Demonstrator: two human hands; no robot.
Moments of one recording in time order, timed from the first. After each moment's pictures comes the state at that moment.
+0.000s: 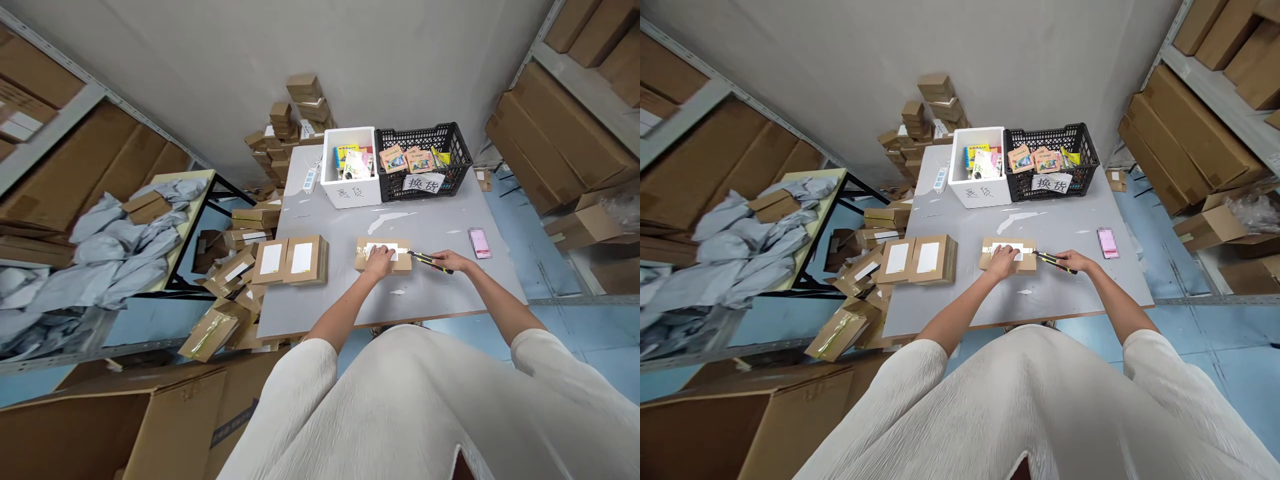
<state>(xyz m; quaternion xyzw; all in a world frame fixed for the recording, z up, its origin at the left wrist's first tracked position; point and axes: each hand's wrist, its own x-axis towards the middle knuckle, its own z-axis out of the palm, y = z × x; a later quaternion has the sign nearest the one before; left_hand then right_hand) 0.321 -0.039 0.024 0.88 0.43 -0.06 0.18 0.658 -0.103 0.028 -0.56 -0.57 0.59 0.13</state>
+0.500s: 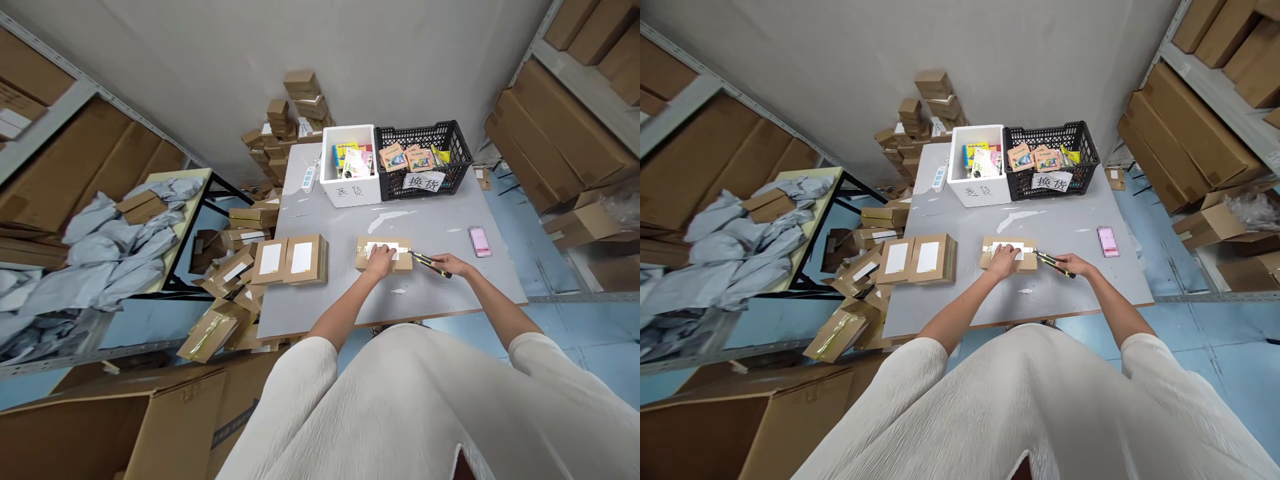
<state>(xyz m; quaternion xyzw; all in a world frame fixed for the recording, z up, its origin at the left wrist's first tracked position) 0.322 -0.038 0.026 0.88 0.43 -0.06 0.18 0.643 -0.120 0.025 -0.58 -0.52 0.61 0.17</state>
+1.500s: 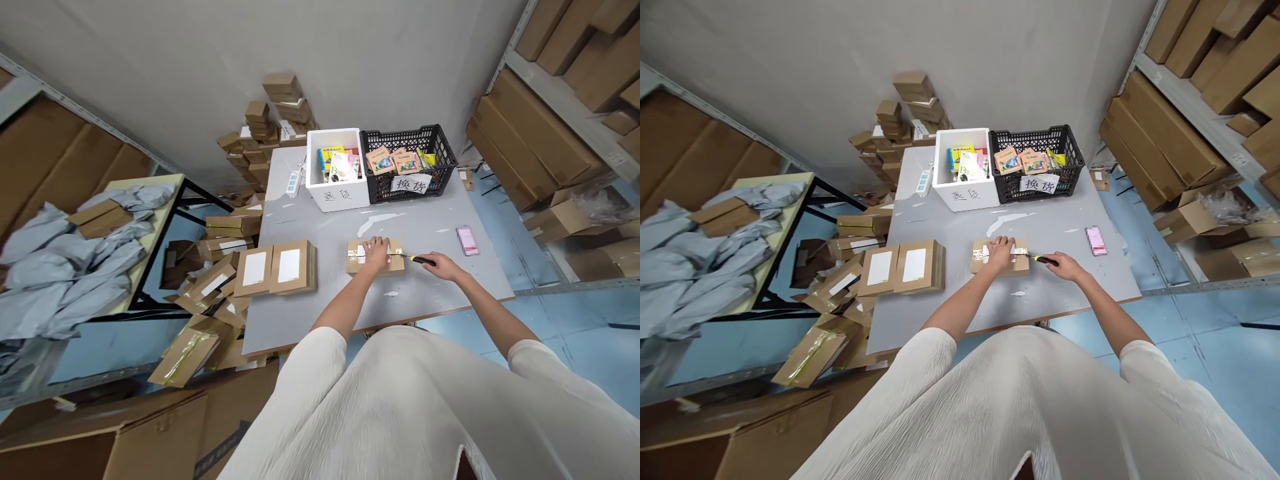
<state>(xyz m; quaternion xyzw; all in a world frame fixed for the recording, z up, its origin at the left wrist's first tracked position) 0.358 -0.014 0.028 0.85 0.49 -0.03 0.19 0.629 -0.140 0.046 -0.64 -0.69 0.31 0.12</state>
